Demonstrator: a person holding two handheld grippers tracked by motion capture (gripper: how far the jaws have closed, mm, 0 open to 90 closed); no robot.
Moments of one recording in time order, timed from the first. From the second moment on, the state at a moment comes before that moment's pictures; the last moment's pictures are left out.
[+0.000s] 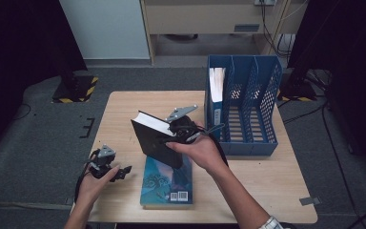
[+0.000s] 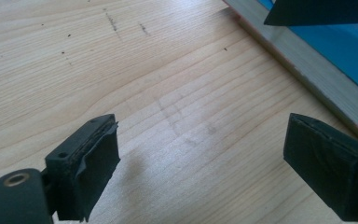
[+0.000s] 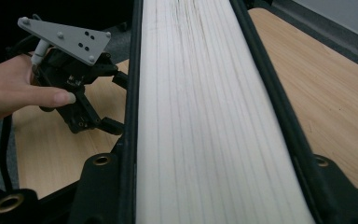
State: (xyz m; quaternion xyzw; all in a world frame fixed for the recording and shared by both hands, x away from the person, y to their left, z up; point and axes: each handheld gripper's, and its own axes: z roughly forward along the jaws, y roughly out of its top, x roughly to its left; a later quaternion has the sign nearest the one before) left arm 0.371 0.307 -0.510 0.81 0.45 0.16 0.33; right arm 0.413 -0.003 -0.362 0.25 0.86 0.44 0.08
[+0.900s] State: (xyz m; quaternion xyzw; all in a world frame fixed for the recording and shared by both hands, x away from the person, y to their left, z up) left arm 0.371 0.312 -0.515 0.81 0.47 0.15 0.32; right arm 0.420 -0.009 -0.362 0.29 0.84 0.45 0.06
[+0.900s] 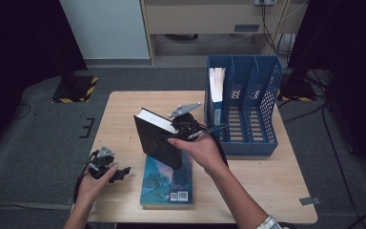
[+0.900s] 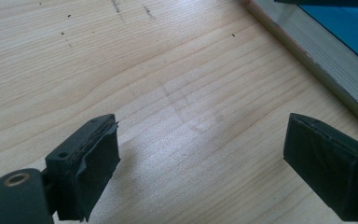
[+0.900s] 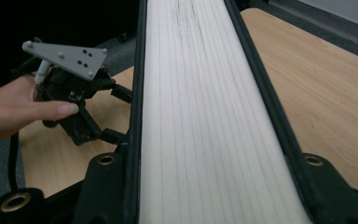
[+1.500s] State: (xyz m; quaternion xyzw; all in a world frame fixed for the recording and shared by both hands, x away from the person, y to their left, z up) left arm 0.370 0.313 -0.514 0.81 0.47 0.15 0.33; right arm 0.432 -0.039 -0.371 0.40 0.76 0.51 -0.01
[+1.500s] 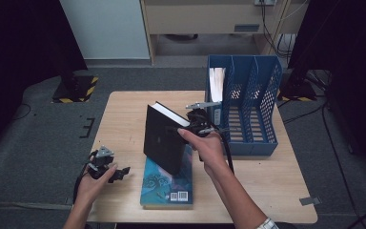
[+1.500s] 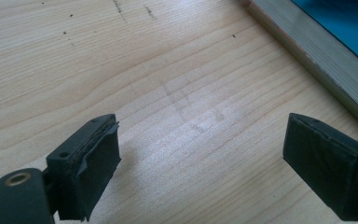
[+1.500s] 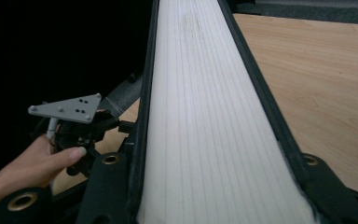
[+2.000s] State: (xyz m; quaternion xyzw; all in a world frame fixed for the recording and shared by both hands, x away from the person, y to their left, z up) left arm 0.370 0.312 -0.514 0.81 0.47 0.14 0.33; right arm 0.431 -0.042 -0.370 0.41 0.76 0.51 0.00
